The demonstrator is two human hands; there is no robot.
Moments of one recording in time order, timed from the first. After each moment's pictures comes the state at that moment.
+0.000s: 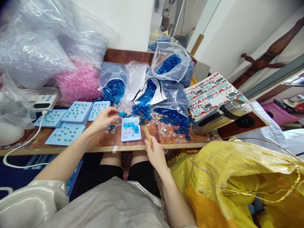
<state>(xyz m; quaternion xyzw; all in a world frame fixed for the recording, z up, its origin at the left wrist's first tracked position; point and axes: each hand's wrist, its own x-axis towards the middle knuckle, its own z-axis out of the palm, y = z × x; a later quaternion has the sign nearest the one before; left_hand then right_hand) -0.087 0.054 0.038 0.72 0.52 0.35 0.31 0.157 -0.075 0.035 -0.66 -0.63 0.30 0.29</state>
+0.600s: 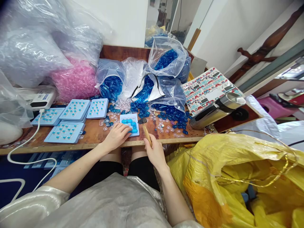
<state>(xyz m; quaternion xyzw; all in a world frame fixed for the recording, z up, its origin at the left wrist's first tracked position) -0.039 -0.019 0.015 0.90 0.38 0.21 0.01 0.160 -0.090 0.033 -0.66 -0.62 0.30 0.31</state>
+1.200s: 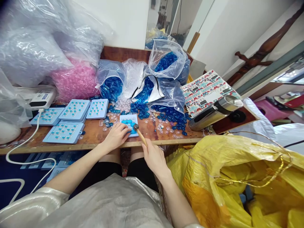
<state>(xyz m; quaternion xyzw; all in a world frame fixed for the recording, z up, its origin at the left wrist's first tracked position) -0.039 -0.017 0.008 0.89 0.40 0.23 -0.01 0.149 -0.100 0.056 -0.69 -0.69 0.21 0.09</state>
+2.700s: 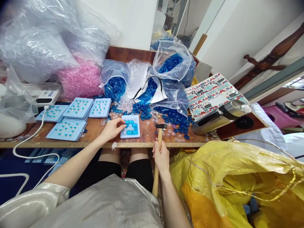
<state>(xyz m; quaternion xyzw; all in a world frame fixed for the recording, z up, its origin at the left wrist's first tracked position) -0.053 0.010 0.016 0.71 0.55 0.32 0.30 0.182 -0.095 -0.001 -0.70 -0.48 0.34 0.41</state>
